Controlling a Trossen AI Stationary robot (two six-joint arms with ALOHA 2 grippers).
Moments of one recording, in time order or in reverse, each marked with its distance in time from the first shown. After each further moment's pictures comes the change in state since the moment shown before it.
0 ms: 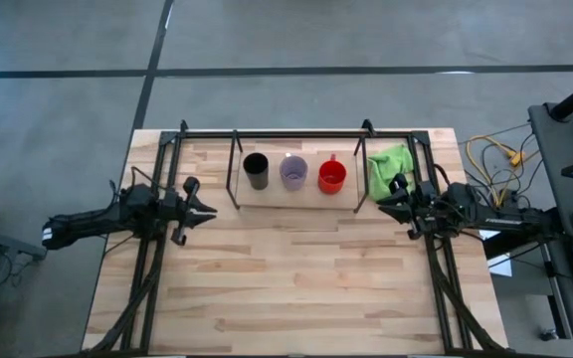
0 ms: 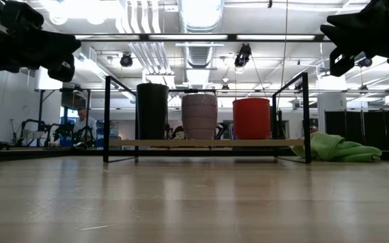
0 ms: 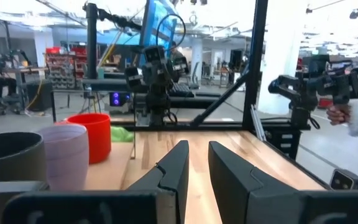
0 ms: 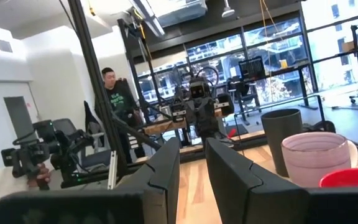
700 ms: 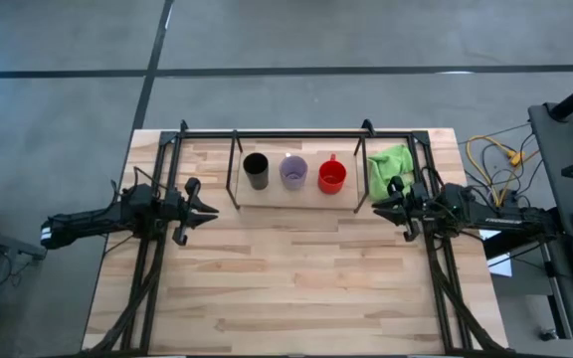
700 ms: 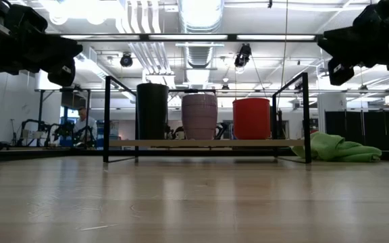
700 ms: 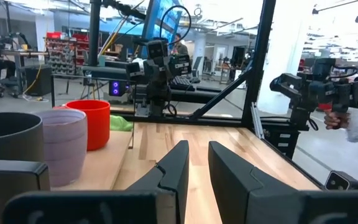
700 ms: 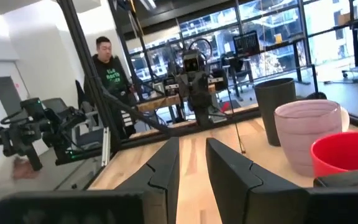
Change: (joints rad) left arm 0.000 0.021 -0.002 -0.010 -0.012 -0.052; right arm 0.000 0.027 0.000 -0.085 0.000 -0.013
